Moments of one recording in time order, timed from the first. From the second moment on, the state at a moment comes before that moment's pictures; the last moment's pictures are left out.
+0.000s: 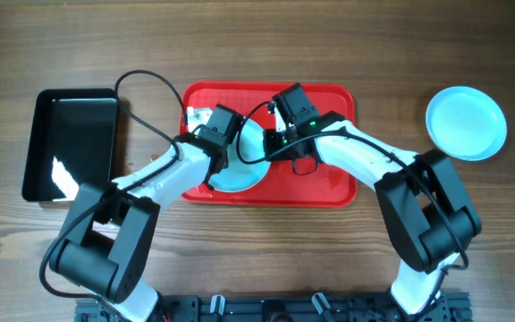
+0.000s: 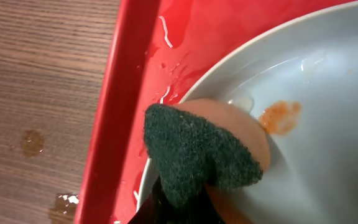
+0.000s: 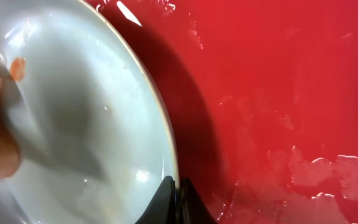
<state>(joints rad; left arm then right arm) -0.46 1.78 0.96 -0.48 -0.43 -0.55 0.53 1.95 1.17 -0.40 -0.23 0.41</state>
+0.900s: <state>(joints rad) -0.44 1.79 0.97 -0.21 0.19 -0.55 0.53 1.95 1.17 -0.39 -0.22 0.42</state>
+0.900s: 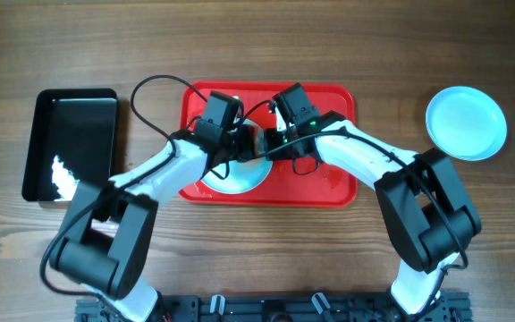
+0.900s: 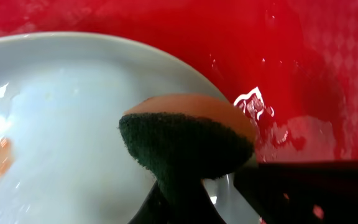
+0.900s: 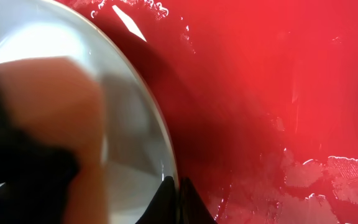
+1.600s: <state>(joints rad) -0.39 1.84 1.01 -0.31 0.00 -0.55 0.53 1.95 1.17 -0.39 -0.22 0.42</state>
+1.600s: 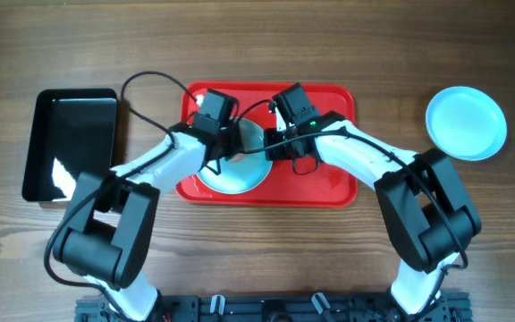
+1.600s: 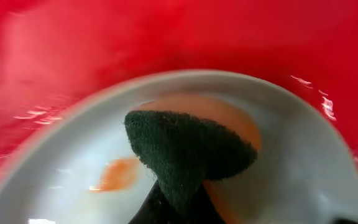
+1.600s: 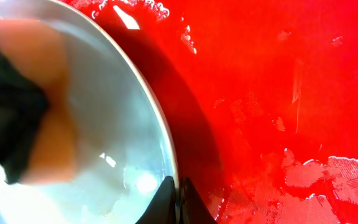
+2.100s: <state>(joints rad) -0.28 1.80 1.02 -0.50 -0.01 -0.54 0.53 1.95 1.17 -0.39 -0.23 0.42</state>
